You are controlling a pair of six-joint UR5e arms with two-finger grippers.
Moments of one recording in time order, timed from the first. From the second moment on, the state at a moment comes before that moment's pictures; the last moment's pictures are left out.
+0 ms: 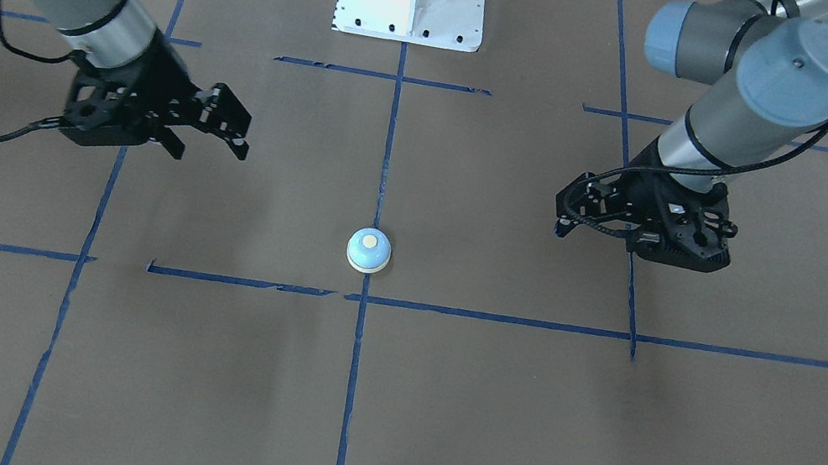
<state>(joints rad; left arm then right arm) -0.92 -2.04 -1.81 -1.63 -2.21 -0.96 0.75 -1.10 1.81 -1.31 2.11 1.25</state>
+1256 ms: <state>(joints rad) -1.00 -1.76 -2.02 -1.63 -2.21 -0.86 0.56 -0.67 1.35 -1.44 1.80 1.52</state>
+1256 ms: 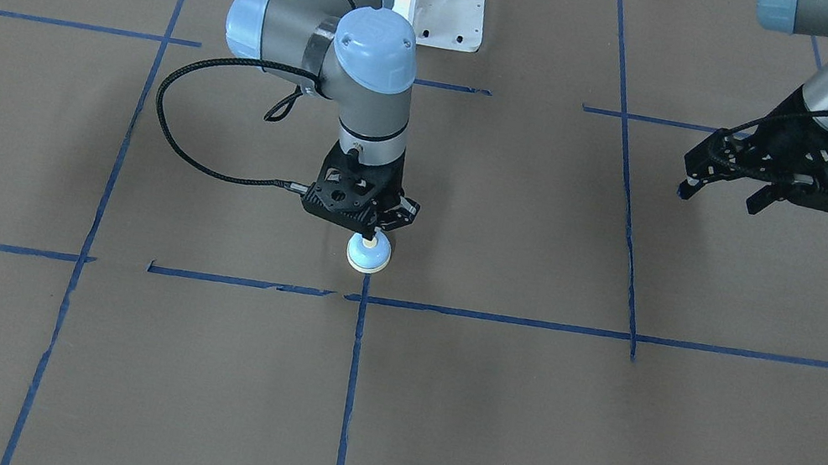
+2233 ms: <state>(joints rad) -1.00 -1.75 -2.03 -1.63 -2.21 -0.86 0.55 -0.66 1.30 -1.44 1.82 1.50</state>
